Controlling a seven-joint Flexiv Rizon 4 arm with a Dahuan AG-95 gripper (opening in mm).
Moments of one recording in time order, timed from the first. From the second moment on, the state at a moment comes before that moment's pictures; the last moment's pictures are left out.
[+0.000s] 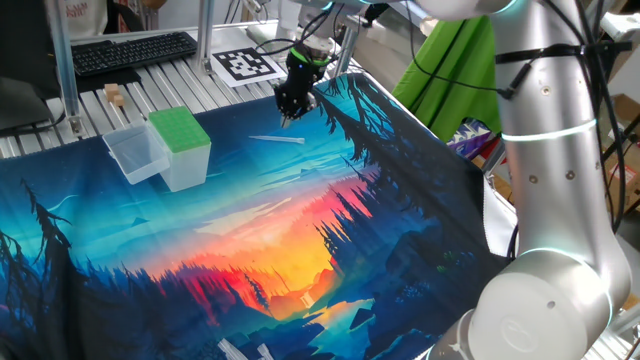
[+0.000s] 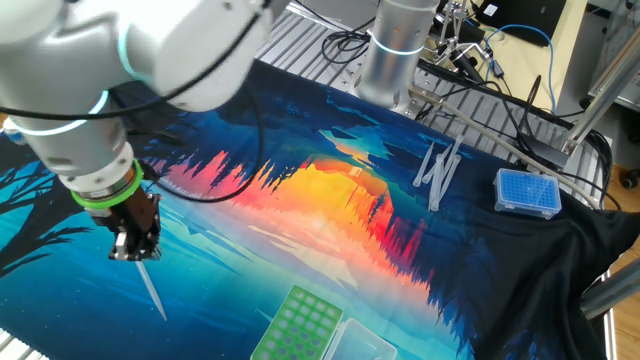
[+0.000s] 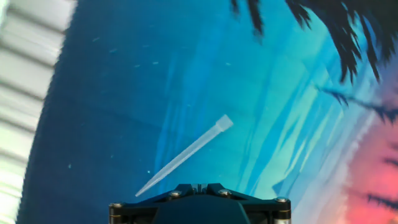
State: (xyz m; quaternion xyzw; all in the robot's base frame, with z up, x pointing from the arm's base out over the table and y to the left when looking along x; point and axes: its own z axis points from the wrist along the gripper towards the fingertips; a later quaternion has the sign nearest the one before) arm 0.699 -0.117 0.061 -0.59 -0.80 -0.06 0.07
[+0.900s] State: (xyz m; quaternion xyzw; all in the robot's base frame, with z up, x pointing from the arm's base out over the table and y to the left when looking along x) arm 0.686 -0.110 0.058 -0.69 -0.72 0.02 0.01
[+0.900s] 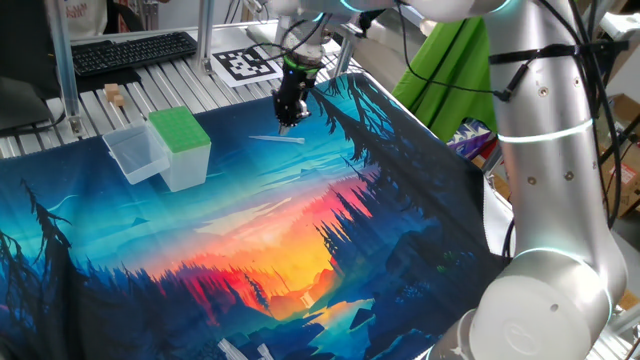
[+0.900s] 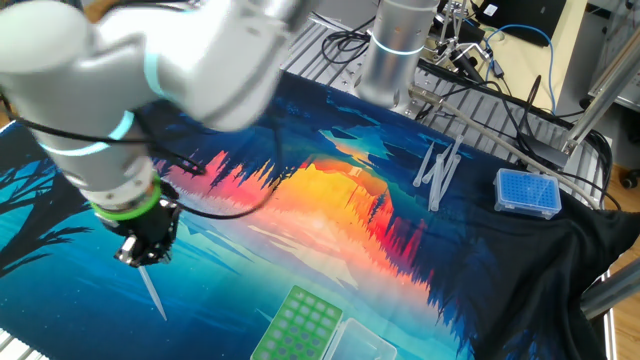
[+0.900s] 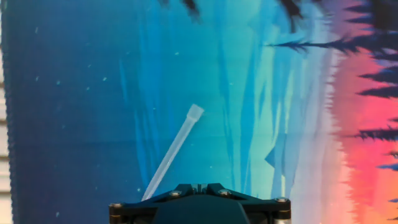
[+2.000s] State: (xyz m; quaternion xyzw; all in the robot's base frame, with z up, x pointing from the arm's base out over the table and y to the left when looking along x) arm 0.693 -0.118 0.063 -0.72 -0.68 0.09 -0.07
